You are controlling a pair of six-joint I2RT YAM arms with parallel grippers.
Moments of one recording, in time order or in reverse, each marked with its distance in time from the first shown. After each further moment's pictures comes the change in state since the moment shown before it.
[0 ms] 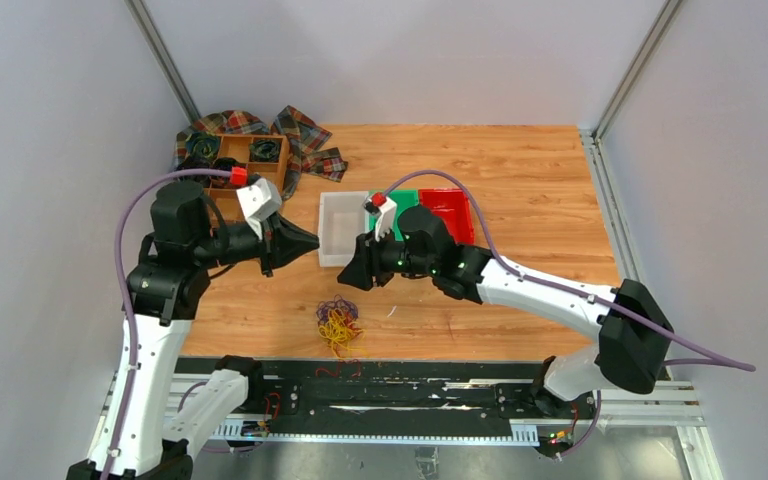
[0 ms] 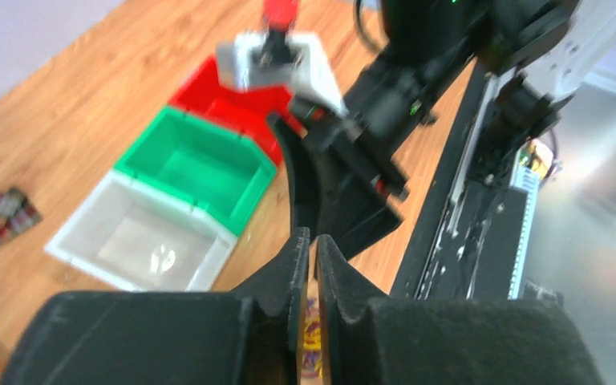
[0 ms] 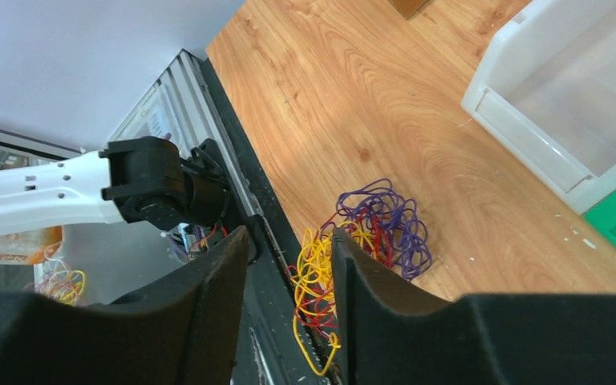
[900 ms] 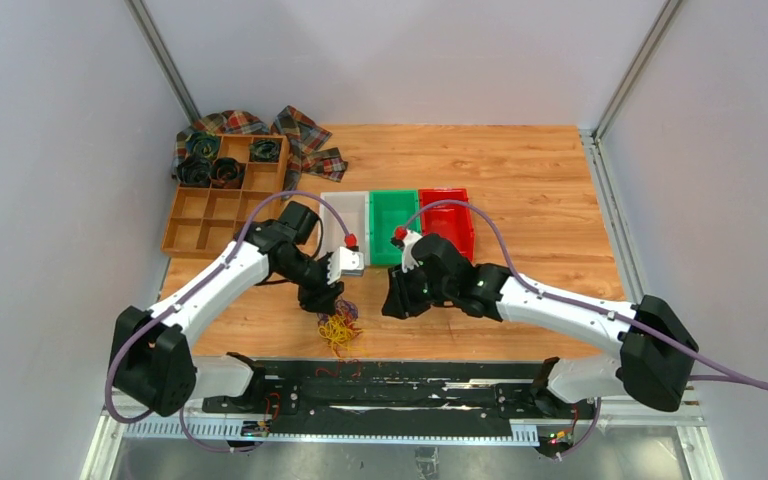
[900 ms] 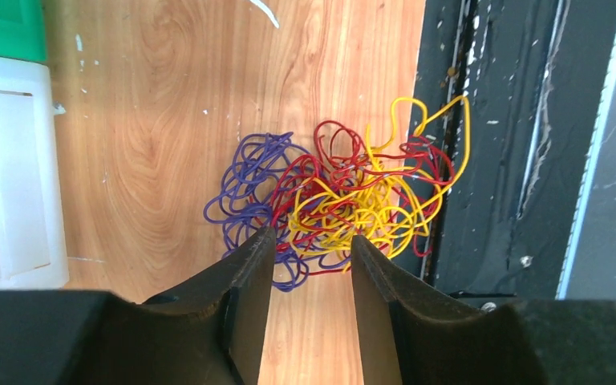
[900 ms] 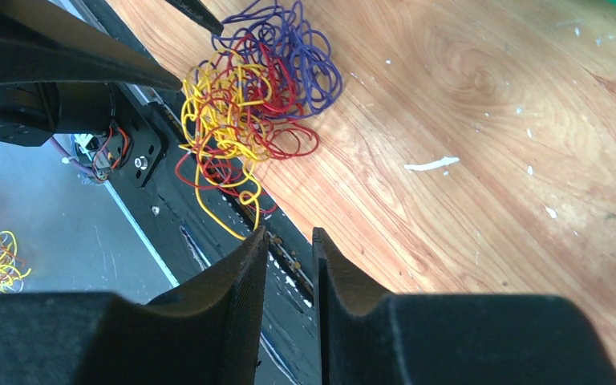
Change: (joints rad) left arm -0.272 0.429 -0.283 -0.255 -0.294 0.689; right arm -0.002 -0.124 -0.186 -0.282 0.095 0.010
